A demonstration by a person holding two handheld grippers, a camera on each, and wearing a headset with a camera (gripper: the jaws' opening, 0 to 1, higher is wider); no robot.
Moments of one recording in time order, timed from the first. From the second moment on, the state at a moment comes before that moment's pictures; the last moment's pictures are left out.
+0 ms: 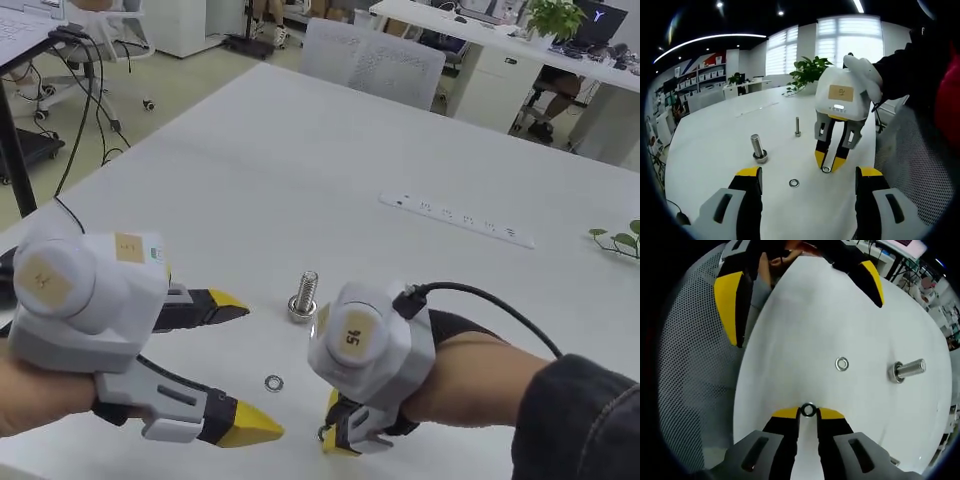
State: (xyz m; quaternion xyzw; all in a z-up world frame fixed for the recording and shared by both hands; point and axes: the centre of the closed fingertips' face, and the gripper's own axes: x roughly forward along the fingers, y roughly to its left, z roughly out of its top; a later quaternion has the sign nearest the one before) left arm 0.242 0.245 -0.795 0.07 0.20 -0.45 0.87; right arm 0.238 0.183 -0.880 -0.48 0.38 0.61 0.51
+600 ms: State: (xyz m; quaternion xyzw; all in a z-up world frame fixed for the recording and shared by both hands) left arm 0.241 0.245 -0.797 0.08 0.21 -0.45 0.87; right arm 0.242 0.178 -0.879 -0.47 0.39 0.61 0.51
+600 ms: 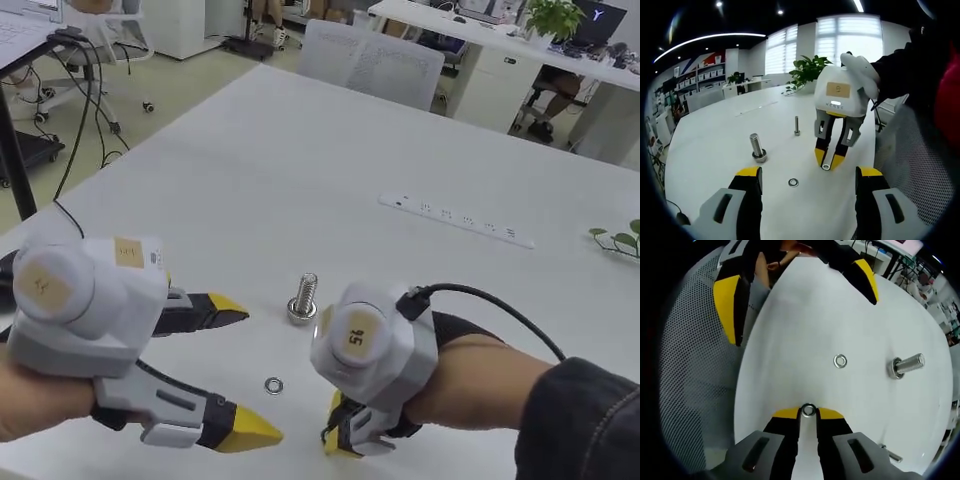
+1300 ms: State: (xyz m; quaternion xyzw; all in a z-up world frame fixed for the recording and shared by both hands) left arm 0.241 0.241 -0.799 0.08 0.21 -0.46 0.86; right arm 0.262 0.143 -0.869 -0.46 0.41 0.58 0.54
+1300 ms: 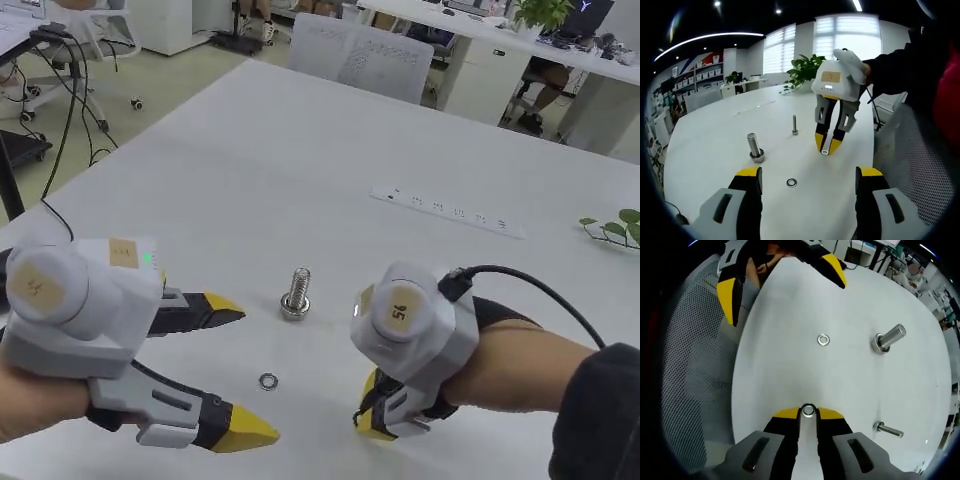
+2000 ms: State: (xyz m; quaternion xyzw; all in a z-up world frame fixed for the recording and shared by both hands) left arm 0.243 0.235 -0.802 0.09 0.22 -0.47 0.85; right arm 0.284 0.103 -0.855 -0.43 0.43 0.54 0.58
